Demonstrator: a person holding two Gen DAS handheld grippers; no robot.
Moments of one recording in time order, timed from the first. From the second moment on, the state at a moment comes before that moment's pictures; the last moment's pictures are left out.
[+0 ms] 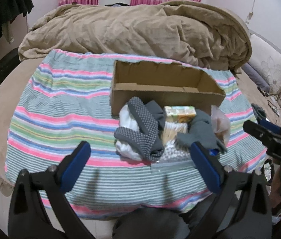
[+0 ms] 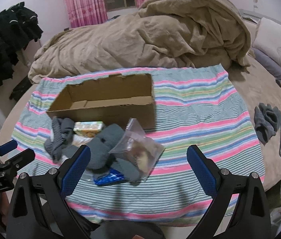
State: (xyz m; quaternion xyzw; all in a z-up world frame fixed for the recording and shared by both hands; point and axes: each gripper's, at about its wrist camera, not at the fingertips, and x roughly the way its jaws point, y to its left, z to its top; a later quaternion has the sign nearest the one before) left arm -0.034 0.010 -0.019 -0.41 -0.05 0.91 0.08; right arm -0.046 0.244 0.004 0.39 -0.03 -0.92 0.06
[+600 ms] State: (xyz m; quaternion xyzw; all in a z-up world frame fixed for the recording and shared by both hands) left arm -0.077 0.040 -0.057 -0.42 -0.02 0.90 0.12; right arm -0.095 0.261 -0.053 0.43 -0.08 -0.90 0.08
